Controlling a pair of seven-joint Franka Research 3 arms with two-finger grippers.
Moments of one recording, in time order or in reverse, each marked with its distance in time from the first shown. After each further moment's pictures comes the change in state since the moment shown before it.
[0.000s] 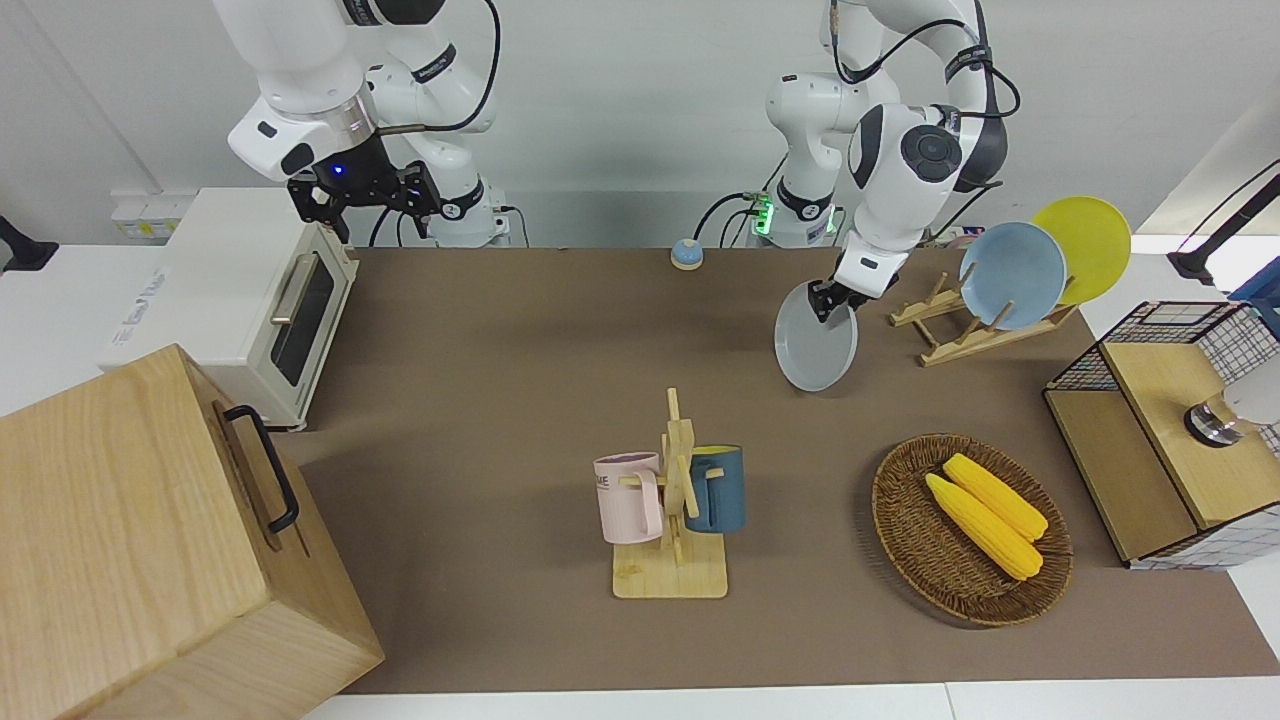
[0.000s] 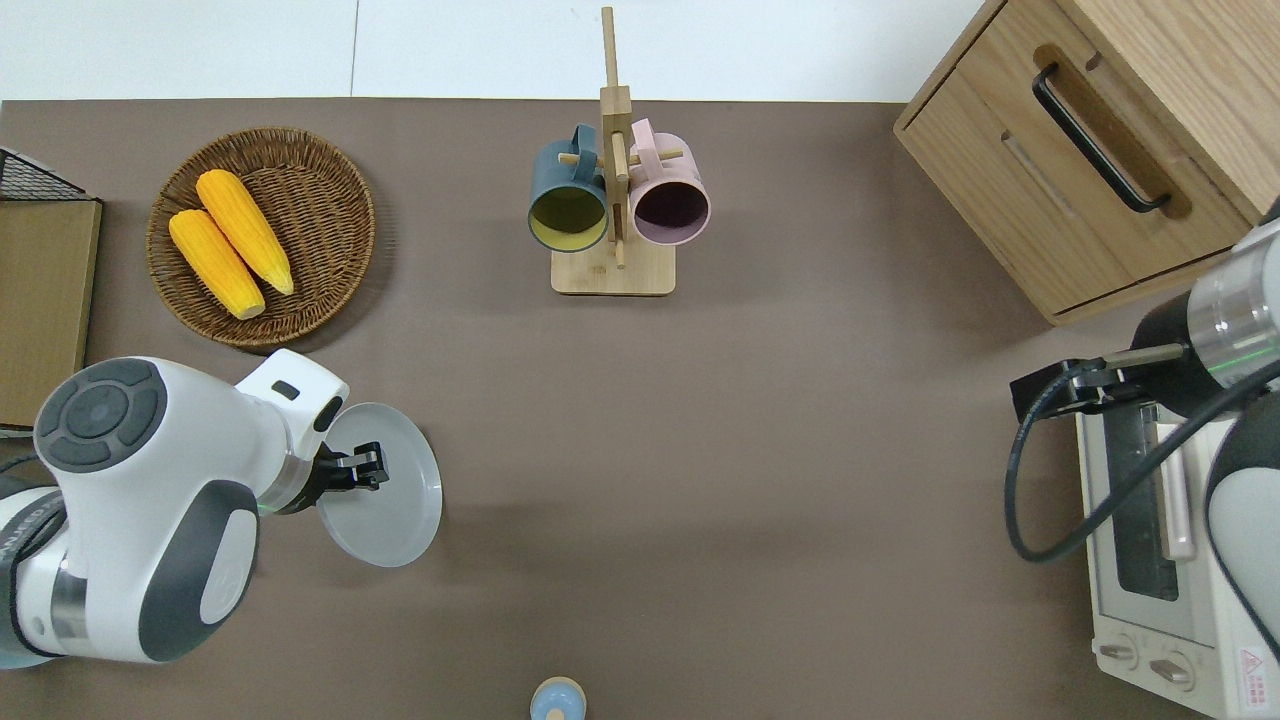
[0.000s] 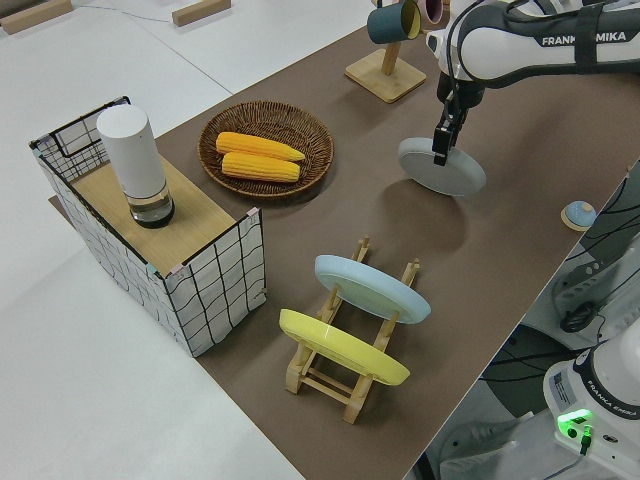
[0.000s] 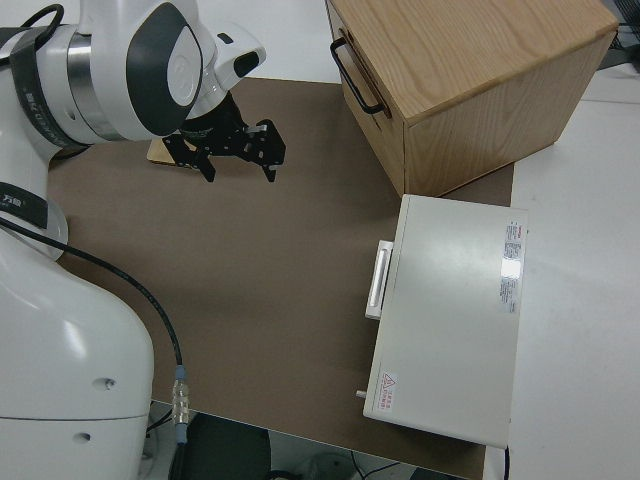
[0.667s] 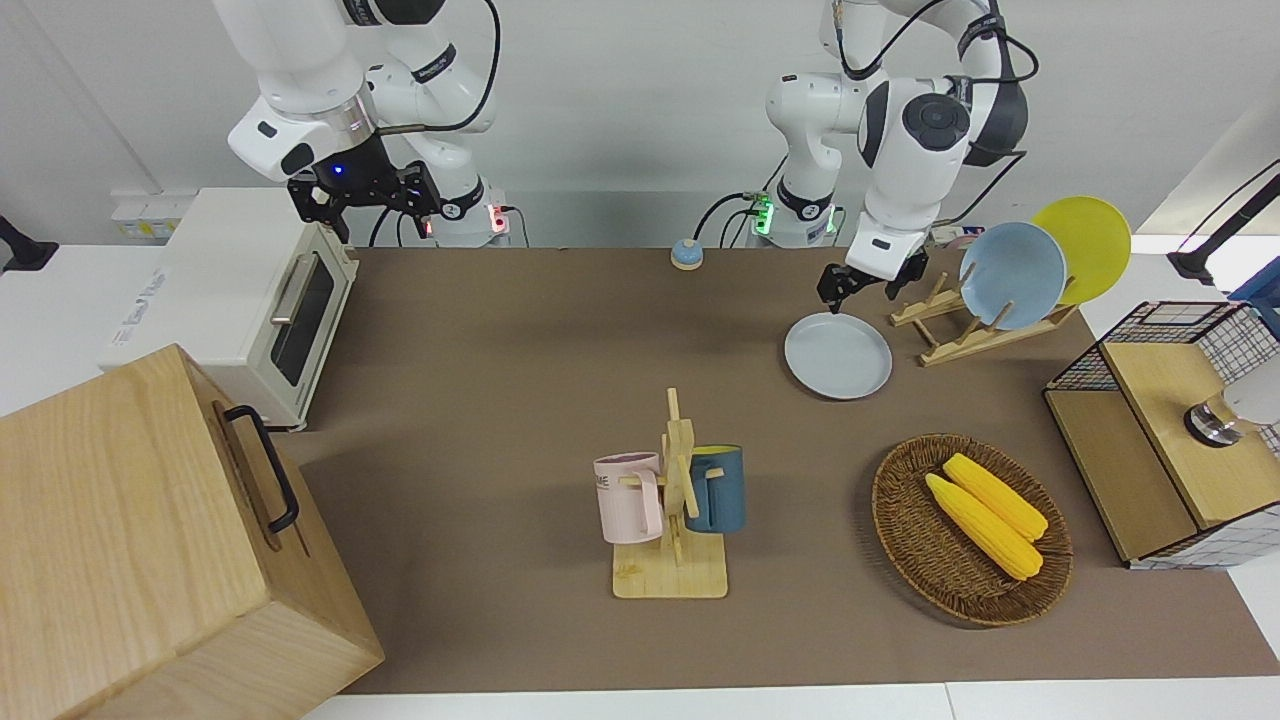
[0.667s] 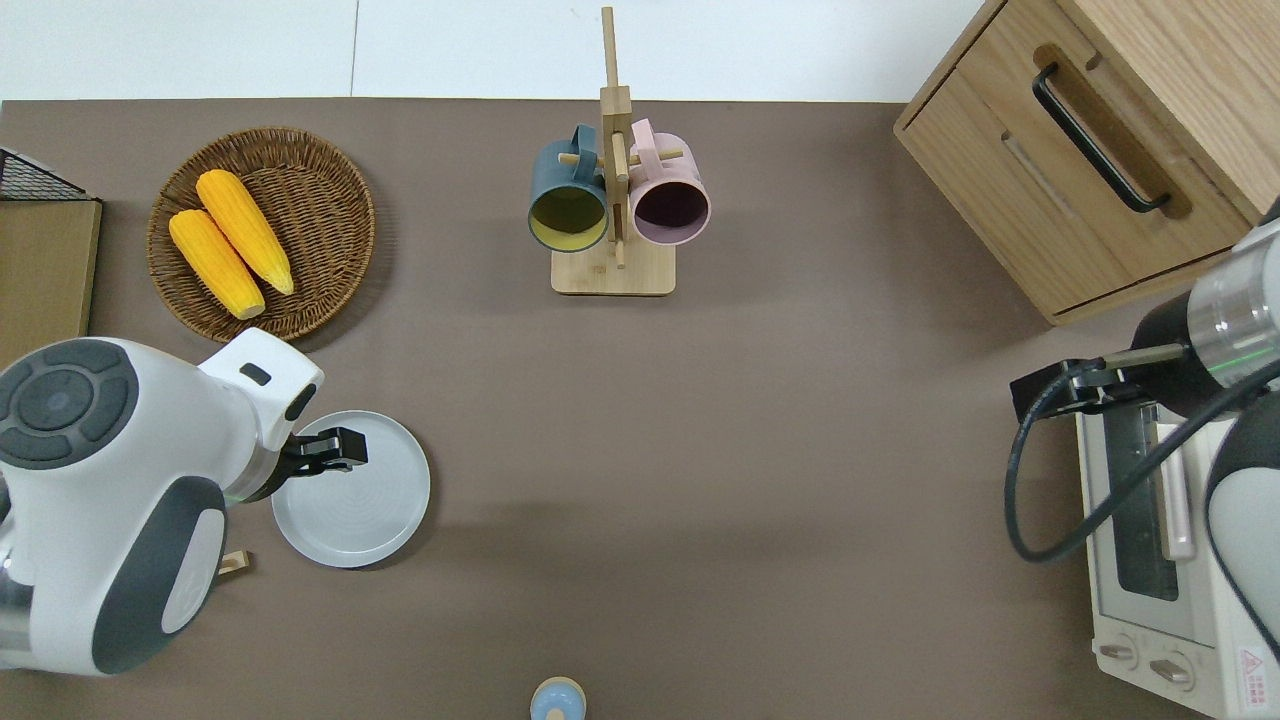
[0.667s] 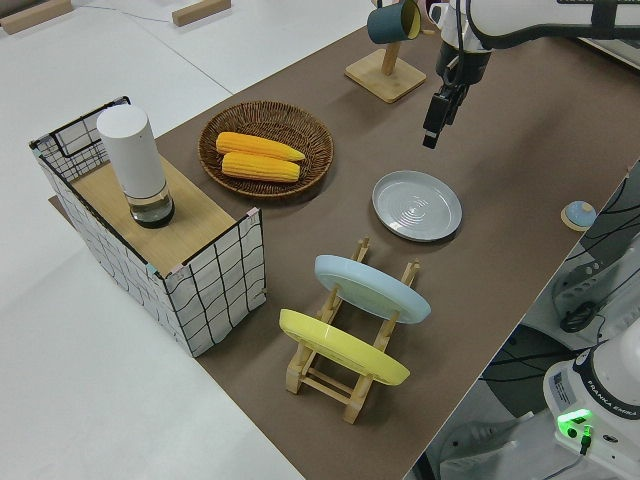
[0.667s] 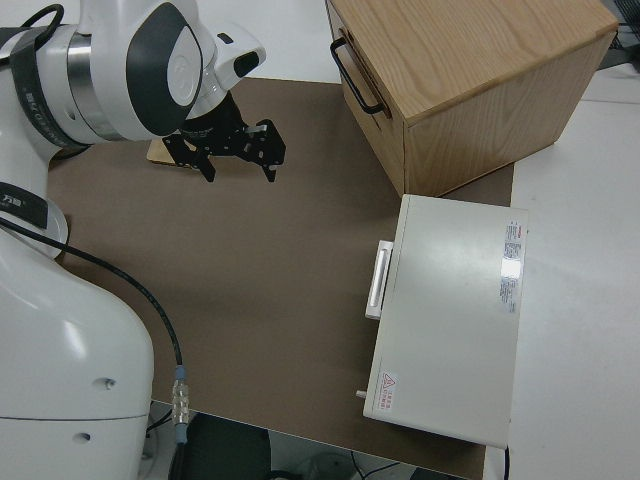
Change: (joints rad) left arm -0.001 -0.019 0.002 0.103 0.125 -0.096 0.010; right arm 0.000 0.000 0.000 0.000 0.000 0.000 0.000
